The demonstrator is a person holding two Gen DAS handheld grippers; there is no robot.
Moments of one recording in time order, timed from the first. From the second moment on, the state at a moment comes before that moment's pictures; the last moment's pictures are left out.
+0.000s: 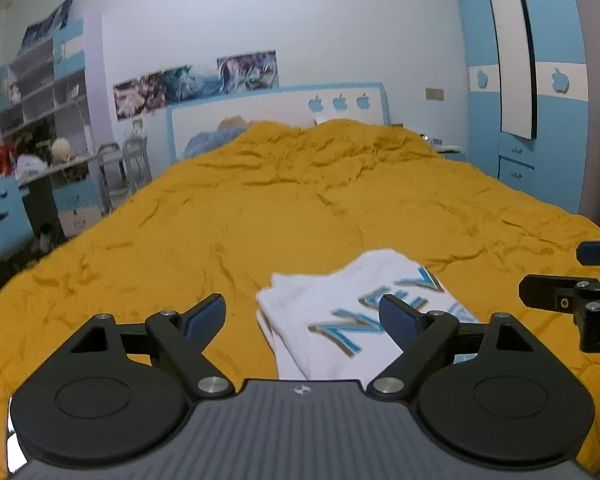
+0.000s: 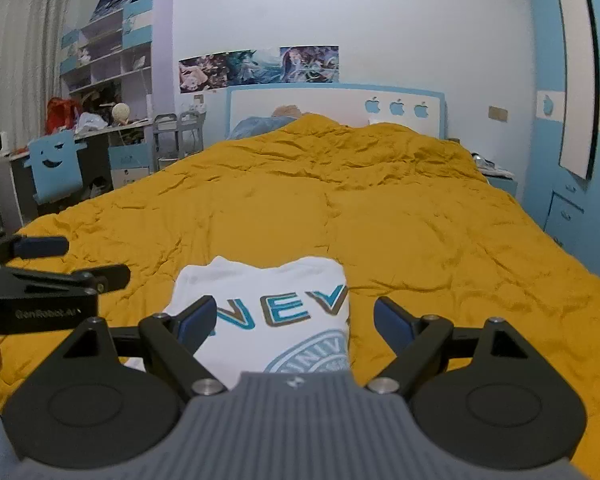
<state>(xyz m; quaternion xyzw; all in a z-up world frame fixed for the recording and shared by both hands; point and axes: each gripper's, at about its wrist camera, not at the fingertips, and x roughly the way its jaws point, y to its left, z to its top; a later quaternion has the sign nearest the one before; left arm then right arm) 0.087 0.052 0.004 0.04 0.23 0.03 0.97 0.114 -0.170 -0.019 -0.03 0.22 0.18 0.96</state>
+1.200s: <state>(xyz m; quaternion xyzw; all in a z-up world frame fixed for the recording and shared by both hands) 0.060 0.037 -0.042 0.00 0.38 0.02 0.92 0.080 -0.166 -0.081 -0.02 0.35 0.13 0.93</state>
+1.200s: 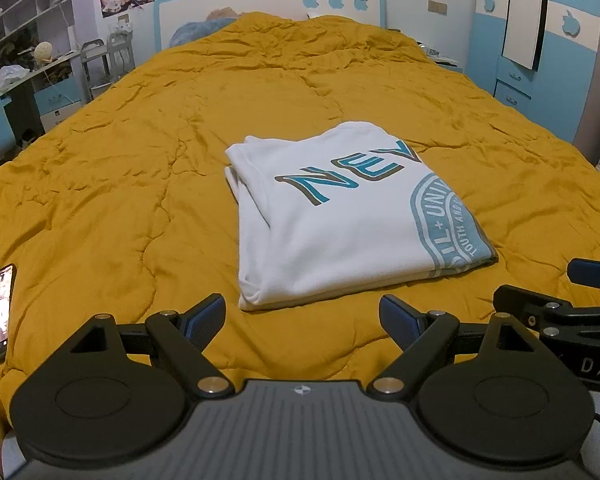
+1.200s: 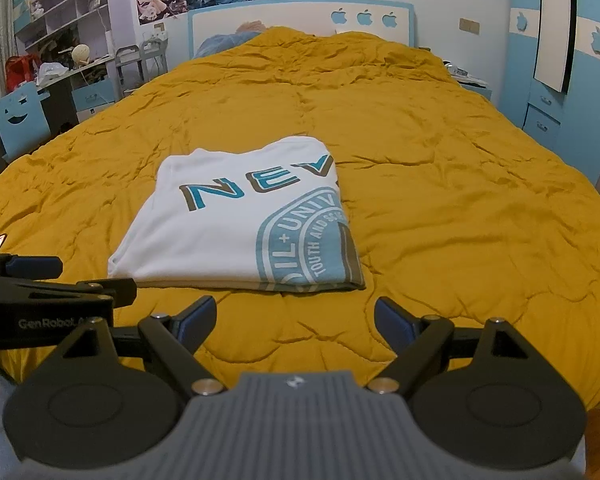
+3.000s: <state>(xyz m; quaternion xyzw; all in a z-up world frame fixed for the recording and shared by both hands) 0.058 0.040 -0.041 0.00 0.38 0.03 0.92 0.077 -0.165 -0.079 -0.02 0.34 0.13 0.93</state>
